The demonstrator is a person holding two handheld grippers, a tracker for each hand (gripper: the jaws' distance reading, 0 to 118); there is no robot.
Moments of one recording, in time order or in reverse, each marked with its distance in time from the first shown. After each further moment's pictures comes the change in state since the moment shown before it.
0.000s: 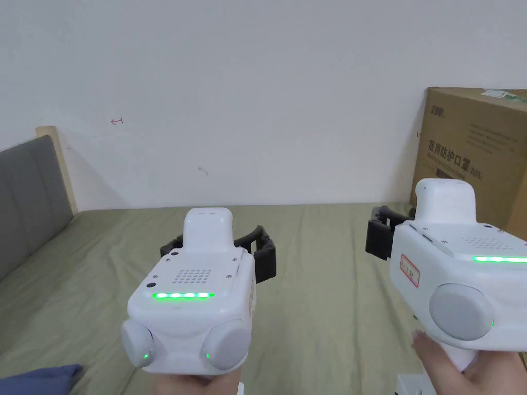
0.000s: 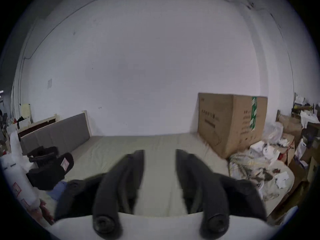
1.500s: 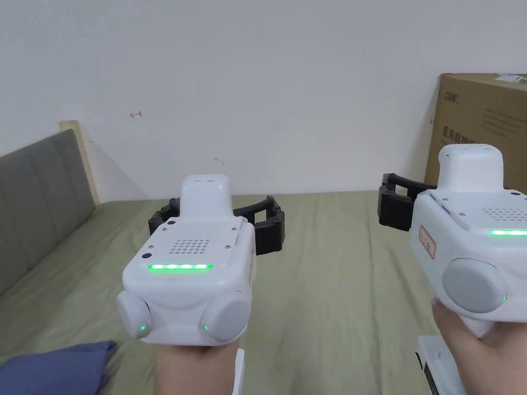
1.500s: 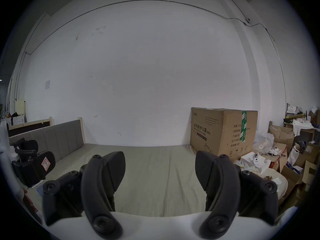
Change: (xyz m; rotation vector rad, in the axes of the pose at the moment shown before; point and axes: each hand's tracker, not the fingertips) left arm -0.034 0.014 0.038 0.073 0.011 -0.024; right arm -0.021 0.001 0.029 0.095 -0.062 0.031
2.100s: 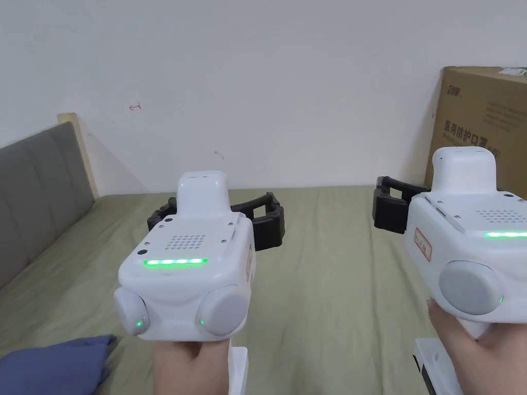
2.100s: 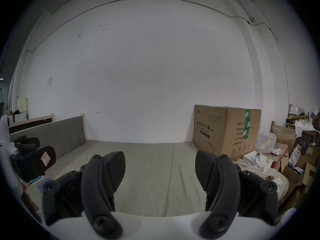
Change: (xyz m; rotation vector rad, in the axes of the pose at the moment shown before) left arm -0.005 -0.004 -0.006 -0.025 -0.005 0.038; right arm -0.008 -0.009 -0.006 -0.028 0.023 0.012
